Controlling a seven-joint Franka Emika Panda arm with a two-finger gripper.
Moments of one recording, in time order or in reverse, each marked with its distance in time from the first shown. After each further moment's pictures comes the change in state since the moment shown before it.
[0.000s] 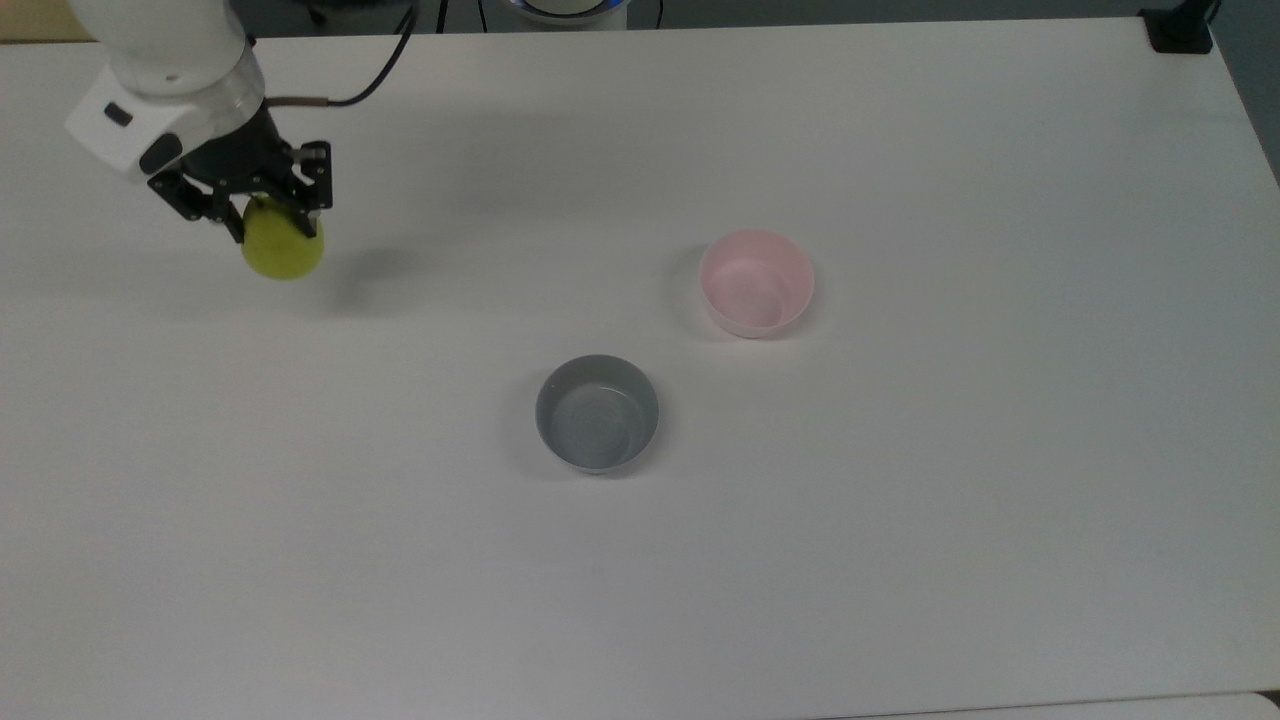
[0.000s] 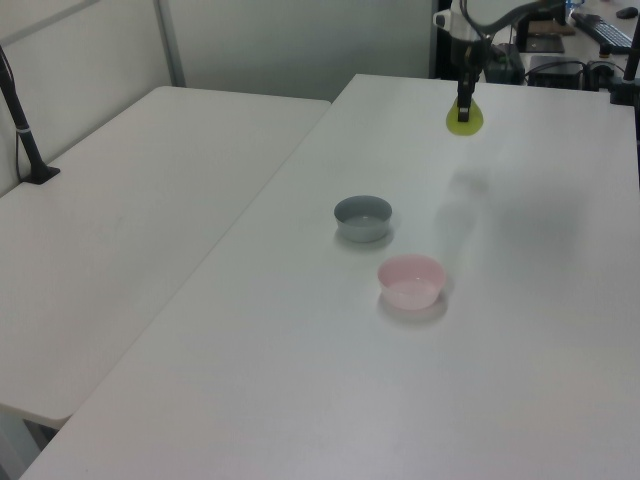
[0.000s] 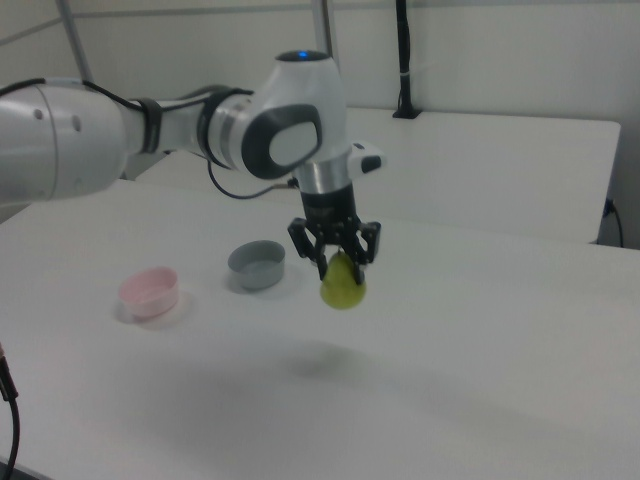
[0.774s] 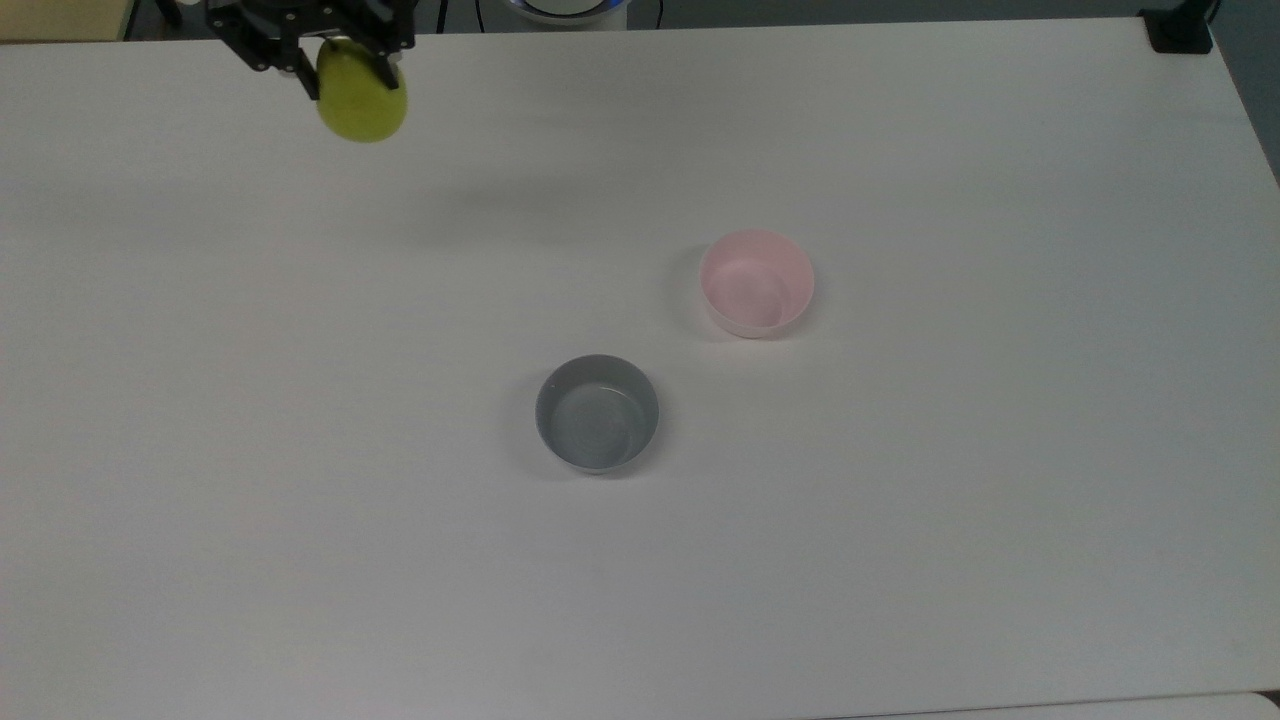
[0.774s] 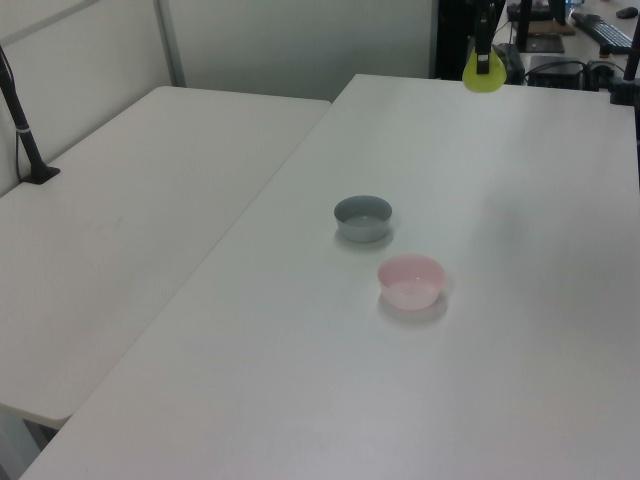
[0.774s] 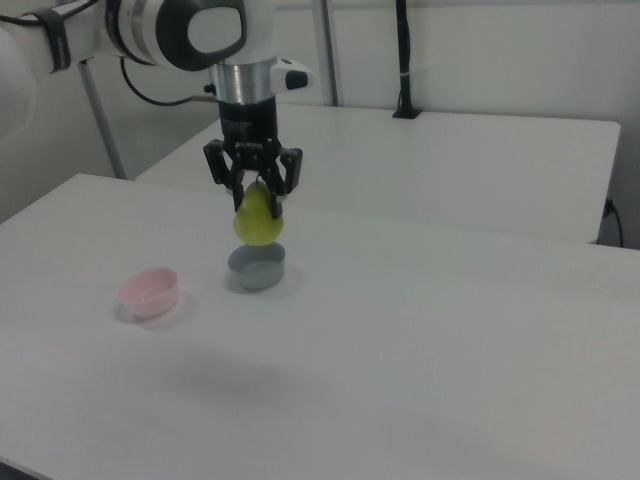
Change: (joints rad) arm 0.104 -0.136 0.004 0.174 0.059 -0.418 0.091
